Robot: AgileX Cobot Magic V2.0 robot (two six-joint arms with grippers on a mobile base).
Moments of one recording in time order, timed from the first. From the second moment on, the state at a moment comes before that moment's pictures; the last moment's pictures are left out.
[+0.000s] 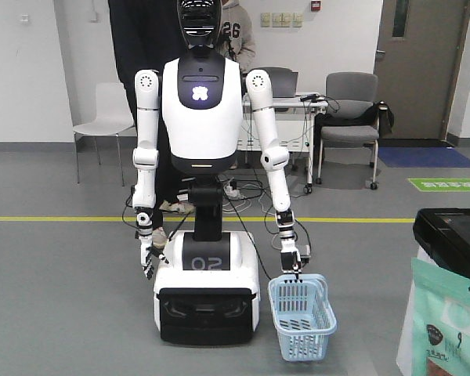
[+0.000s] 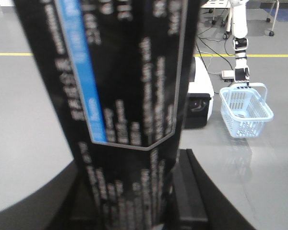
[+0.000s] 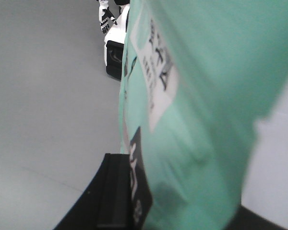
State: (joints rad) left arm -0.11 0.28 -0.42 0.29 0.55 -0.34; right arm 0.20 0.70 -0.64 0.06 0.55 -0.13
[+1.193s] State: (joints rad) left arm -0.11 0.28 -0.42 0.29 0.55 -0.34; right arm 0.20 0.70 -0.64 0.06 0.55 -0.13
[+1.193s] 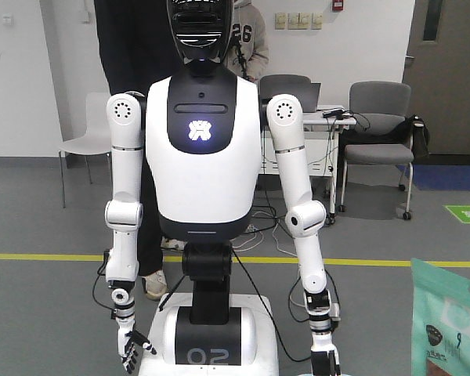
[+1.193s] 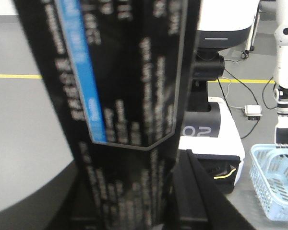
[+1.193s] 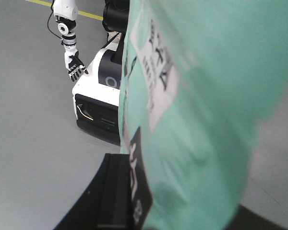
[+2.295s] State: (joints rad) left arm -0.11 0.28 -0.42 0.29 0.55 -0.34; right arm 0.20 0.70 -0.64 0.06 0.55 -0.13
